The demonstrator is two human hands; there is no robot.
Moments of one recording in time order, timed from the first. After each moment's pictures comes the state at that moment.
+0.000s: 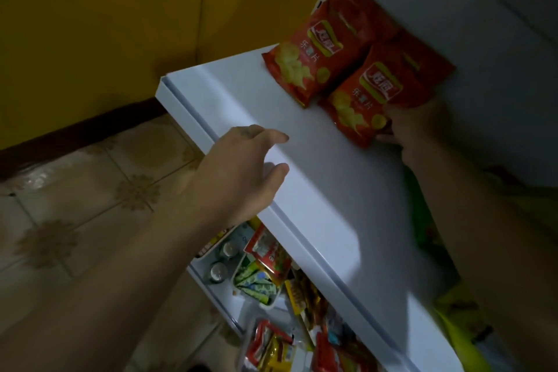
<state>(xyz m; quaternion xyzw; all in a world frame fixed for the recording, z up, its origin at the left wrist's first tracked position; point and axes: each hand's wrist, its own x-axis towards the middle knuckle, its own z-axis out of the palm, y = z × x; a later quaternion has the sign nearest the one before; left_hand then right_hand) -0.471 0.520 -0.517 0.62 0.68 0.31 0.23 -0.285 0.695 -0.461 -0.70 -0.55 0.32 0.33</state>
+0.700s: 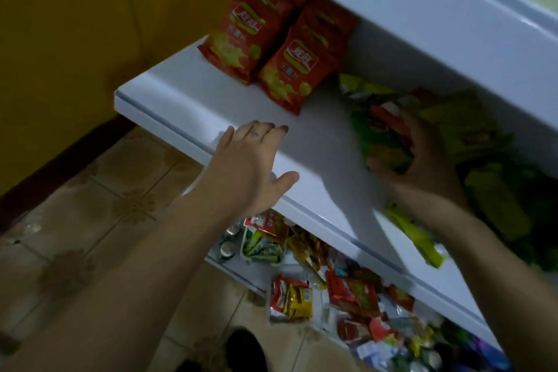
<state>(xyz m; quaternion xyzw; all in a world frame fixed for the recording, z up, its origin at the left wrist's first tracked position) -0.422 0.490 -0.476 0.76 0.59 0.22 0.18 -0.176 0.513 -0.432 -0.67 -0.70 0.13 0.21</state>
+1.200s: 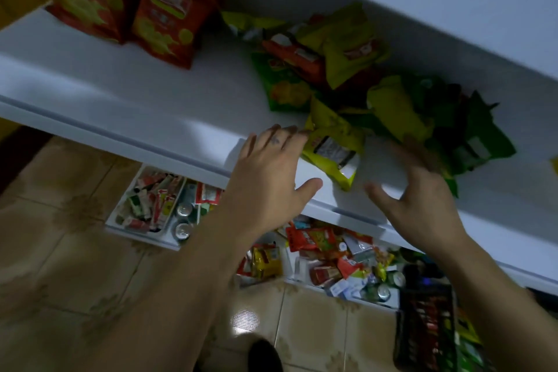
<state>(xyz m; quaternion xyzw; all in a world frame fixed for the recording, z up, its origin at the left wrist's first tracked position) -0.251 0.438 -0.487 0.82 0.48 0.23 0.22 -0.028 0.390 -0.460 -0.73 -0.67 0.04 0.15</state>
